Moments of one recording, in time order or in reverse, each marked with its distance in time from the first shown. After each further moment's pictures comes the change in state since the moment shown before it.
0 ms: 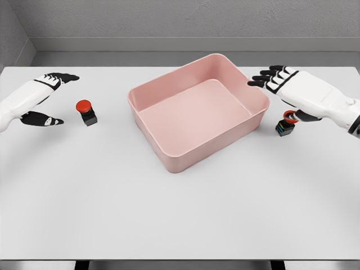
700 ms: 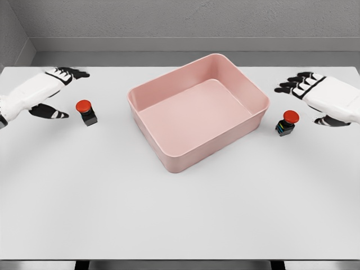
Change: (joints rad) left arm -0.147 -0.005 -0.154 0.064 -0.059 0.000 -0.006; right arm 0.083 -0.162 -0.040 0.019 0.003 0.009 -0.020
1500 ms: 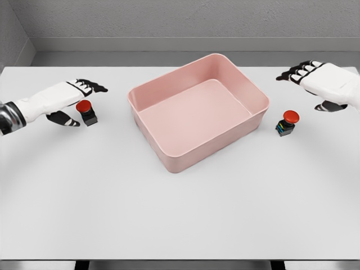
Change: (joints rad) left arm -0.144 -0.014 -0.231 0.068 -0.026 0.000 0.000; right arm -0.213 -0.133 0.353 0.053 -0.008 0.248 -0.073
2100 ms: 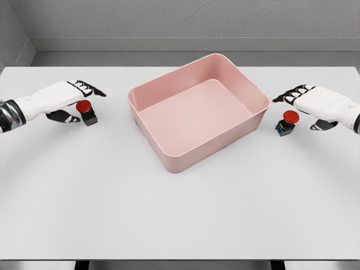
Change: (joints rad) left arm -0.021 -0.001 -0.020 0.018 -0.043 0.000 0.000; right arm 0.011 -0.015 0.101 0.067 0.000 0.046 -0.033
